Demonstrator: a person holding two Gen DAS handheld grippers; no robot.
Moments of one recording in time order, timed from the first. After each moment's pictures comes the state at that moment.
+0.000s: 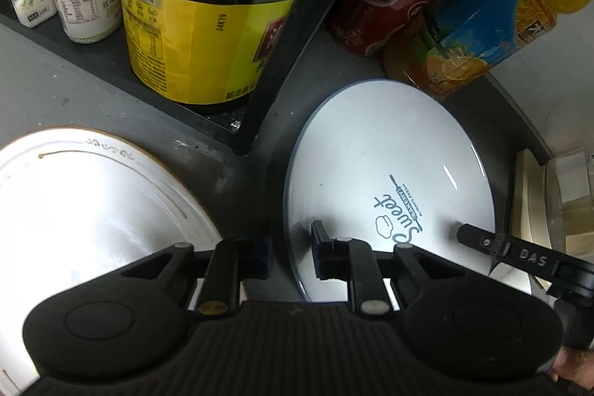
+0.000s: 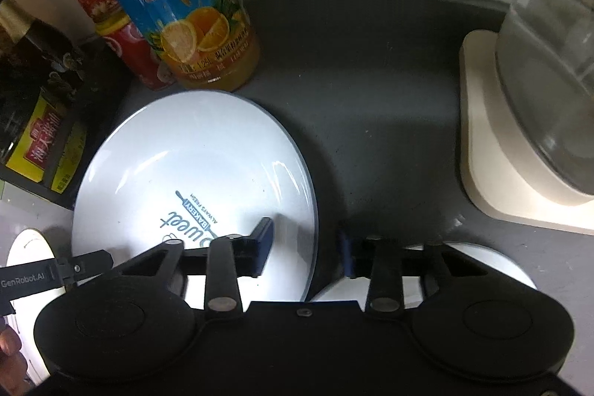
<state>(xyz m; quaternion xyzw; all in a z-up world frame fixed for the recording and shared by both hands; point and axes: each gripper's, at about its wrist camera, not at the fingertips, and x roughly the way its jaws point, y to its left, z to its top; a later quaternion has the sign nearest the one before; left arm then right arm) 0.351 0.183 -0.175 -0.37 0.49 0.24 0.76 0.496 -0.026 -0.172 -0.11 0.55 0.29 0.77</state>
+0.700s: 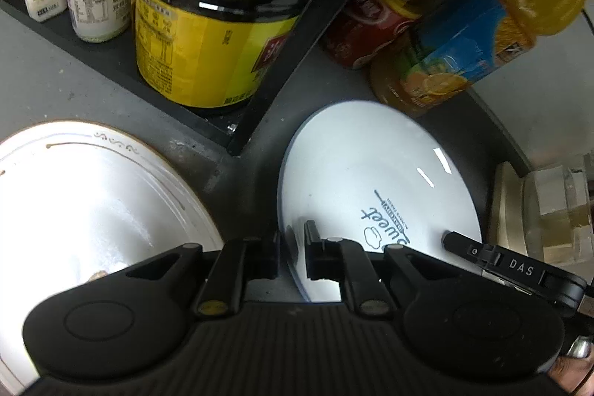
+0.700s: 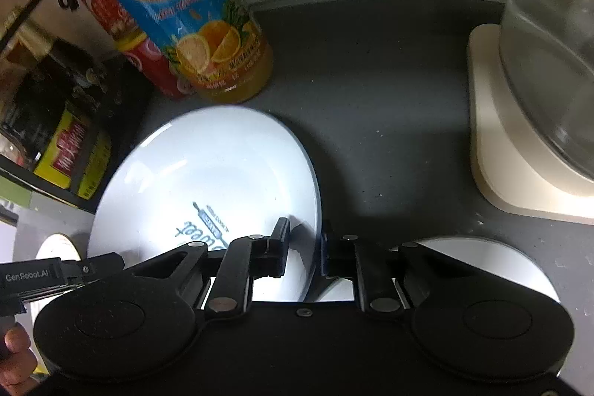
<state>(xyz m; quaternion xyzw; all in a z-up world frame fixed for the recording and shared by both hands) 0.340 0.183 -0.156 -0.39 0.46 0.24 0.76 0.495 -0.051 -0.158 -0.05 0.54 0.32 0.77</state>
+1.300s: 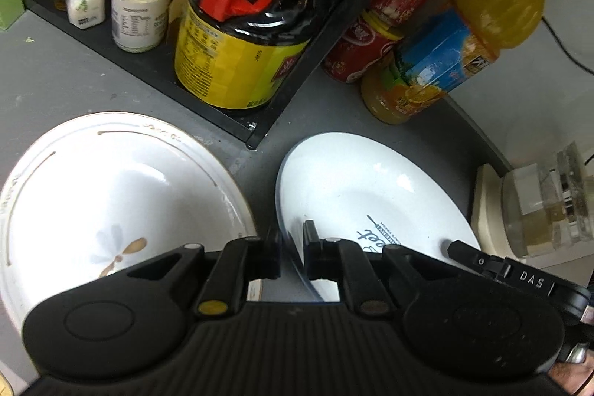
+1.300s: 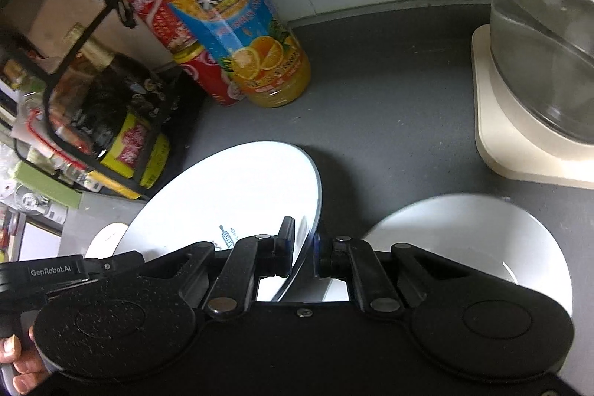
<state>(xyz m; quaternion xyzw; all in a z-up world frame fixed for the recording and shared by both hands) 0.293 0.172 -0.116 -0.39 0.43 0.24 0.77 0.456 -0.072 -0.123 -0.01 0.53 0.37 0.76</state>
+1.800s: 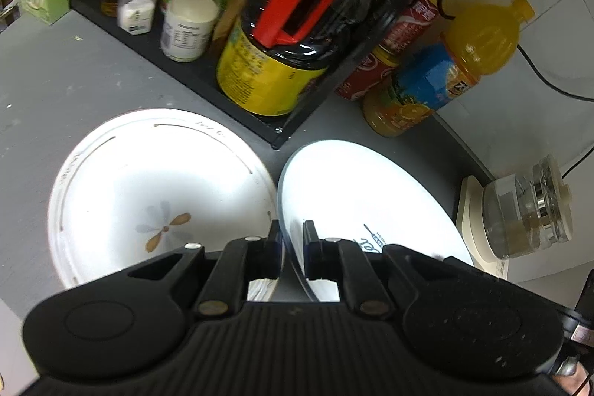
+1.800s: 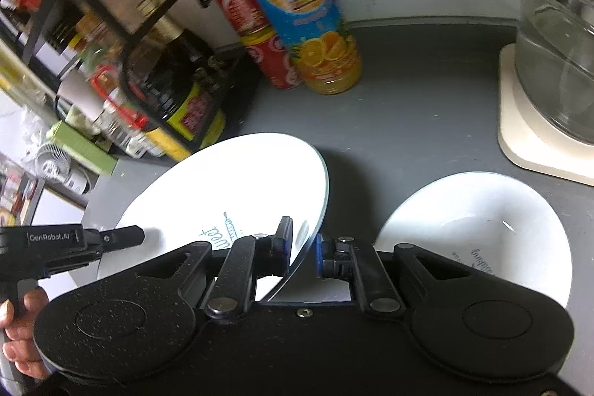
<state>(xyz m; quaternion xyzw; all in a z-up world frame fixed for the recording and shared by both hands) 0.240 0.169 -0.082 -0.41 0.40 0.26 0.78 0.415 -0.075 -0.096 -0.04 0.51 0.42 0.75</state>
